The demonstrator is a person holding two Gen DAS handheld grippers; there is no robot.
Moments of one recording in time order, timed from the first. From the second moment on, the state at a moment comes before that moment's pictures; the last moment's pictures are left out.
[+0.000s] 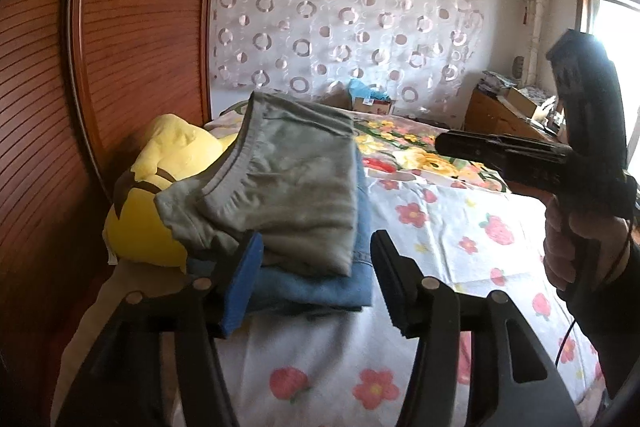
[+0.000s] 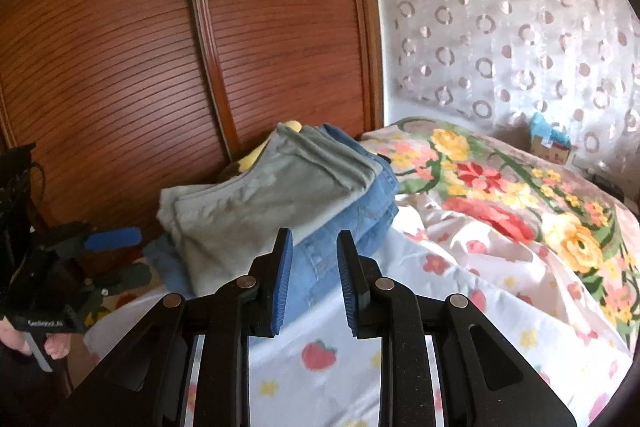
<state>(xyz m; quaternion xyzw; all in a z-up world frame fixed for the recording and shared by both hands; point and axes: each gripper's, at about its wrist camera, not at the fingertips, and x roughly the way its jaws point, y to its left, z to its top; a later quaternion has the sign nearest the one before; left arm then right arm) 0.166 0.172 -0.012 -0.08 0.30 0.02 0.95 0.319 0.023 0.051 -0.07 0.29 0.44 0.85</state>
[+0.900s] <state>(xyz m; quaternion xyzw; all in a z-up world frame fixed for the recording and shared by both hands) 0.093 0.082 0.016 -0.01 0.27 -0.04 0.96 0.177 -0.098 0.073 -0.04 0.24 0.33 0.91</state>
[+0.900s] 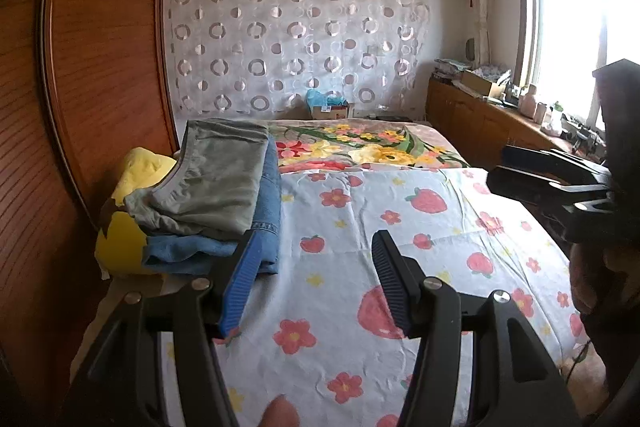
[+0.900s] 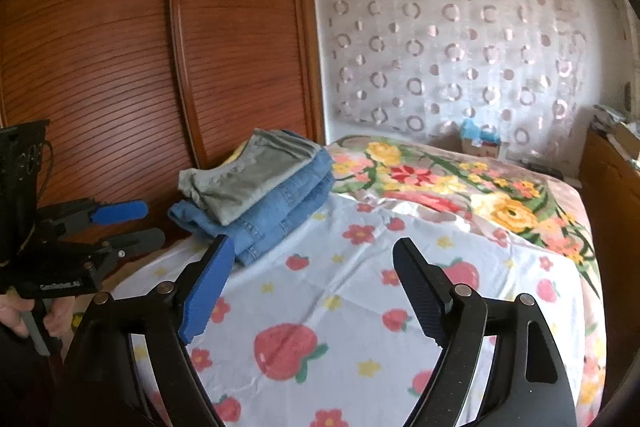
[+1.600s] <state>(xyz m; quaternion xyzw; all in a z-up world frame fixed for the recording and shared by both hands) 0.056 0.027 0.014 -0.02 0.28 -0.08 0.96 0.094 -0.174 0.062 -0.02 0.24 0.23 0.94</state>
